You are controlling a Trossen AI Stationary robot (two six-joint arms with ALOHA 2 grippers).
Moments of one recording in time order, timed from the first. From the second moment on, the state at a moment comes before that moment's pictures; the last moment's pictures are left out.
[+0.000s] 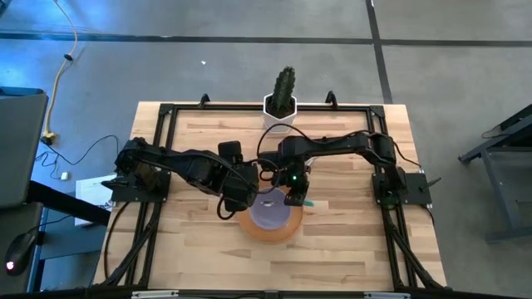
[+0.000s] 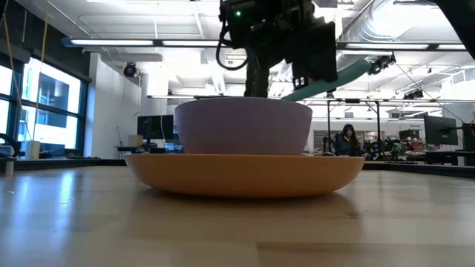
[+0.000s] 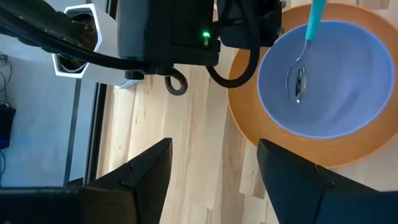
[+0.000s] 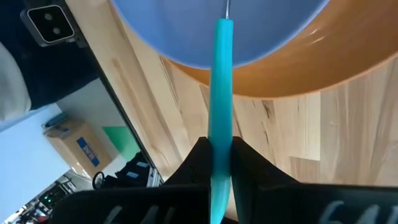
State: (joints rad) left arm -0.21 1.83 2.05 -1.57 -0.54 -0.32; right arm -0.03 2.07 1.79 -1.48 -0.58 0.13
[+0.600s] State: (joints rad) left arm -0.21 1.83 2.05 -1.56 -0.54 -0.32; right arm 0.00 2.13 1.81 -1.41 -0.61 0.12
